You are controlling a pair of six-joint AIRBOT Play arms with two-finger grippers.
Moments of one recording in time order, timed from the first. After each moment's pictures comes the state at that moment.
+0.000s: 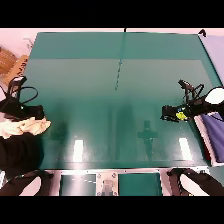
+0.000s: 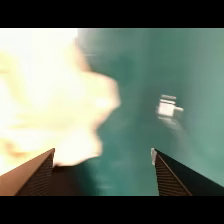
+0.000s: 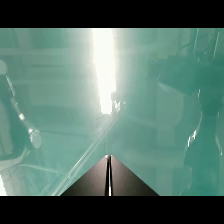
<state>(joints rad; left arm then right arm) 0.09 -0.97 0.90 1.61 -1.32 -1.60 -0.05 -0.99 0.82 -1.23 1.29 1.62</state>
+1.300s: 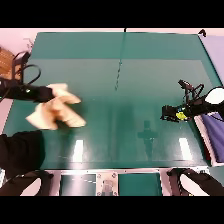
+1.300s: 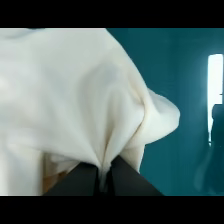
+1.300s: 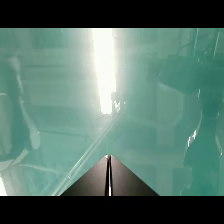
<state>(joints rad) -0.04 -0.97 1.07 1.19 -1.20 -1.44 -0.05 -0.99 0.82 -1.23 1.29 1.62</state>
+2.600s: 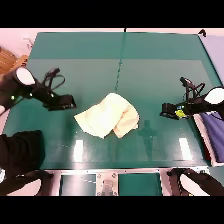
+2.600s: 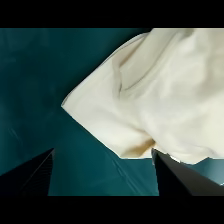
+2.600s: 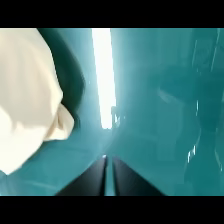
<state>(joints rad) -0.09 -1.26 1.04 1.15 -1.25 -1.49 -0.04 -0.99 0.82 -1.22 1.20 1.62</state>
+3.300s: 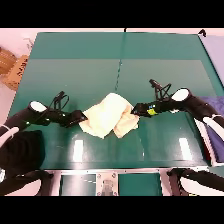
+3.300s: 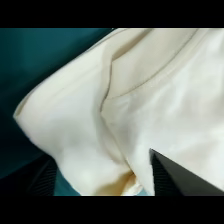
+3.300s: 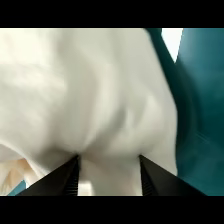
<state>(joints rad) -0.11 -1.27 0.61 0.70 -0.85 -1.26 0.18 -1.29 0.82 -0.85 0.95 1.33</state>
